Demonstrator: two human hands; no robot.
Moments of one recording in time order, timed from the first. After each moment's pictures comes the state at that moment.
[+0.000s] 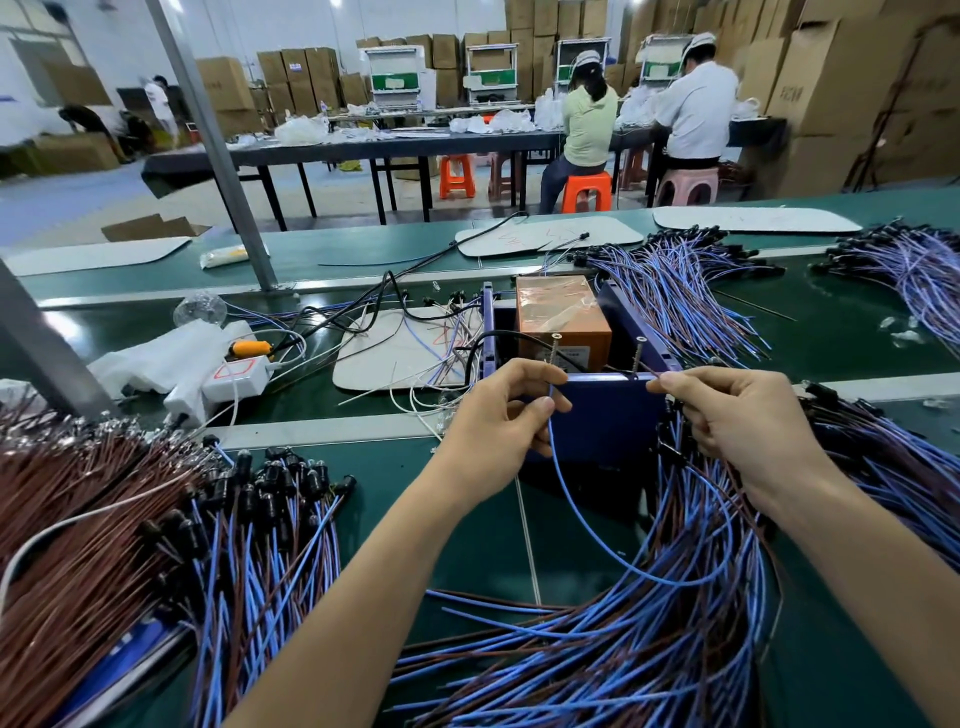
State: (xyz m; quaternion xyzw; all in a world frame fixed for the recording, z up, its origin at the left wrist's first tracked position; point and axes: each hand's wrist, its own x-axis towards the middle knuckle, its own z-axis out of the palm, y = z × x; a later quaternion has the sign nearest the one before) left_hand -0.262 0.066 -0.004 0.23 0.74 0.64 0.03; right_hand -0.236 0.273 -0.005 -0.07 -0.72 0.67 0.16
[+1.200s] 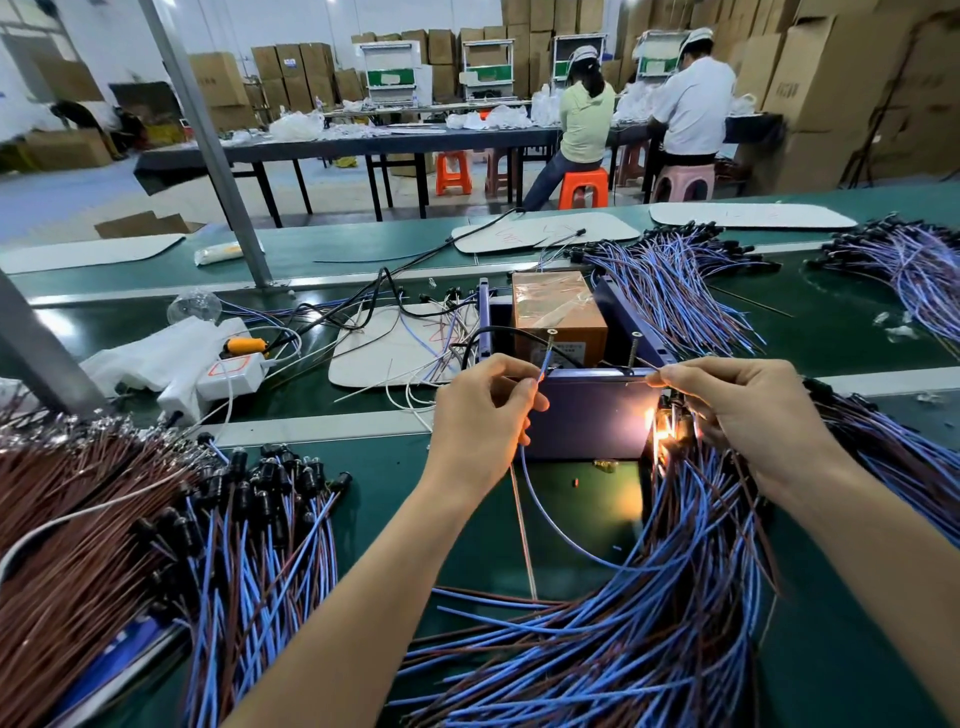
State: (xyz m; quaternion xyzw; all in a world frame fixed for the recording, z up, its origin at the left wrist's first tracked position) left_hand -0.260 0.069 -0.003 0.13 0.79 0.60 -0.08; right_hand -0.233 0.279 0.003 -0.05 -0.74 0.66 0.16
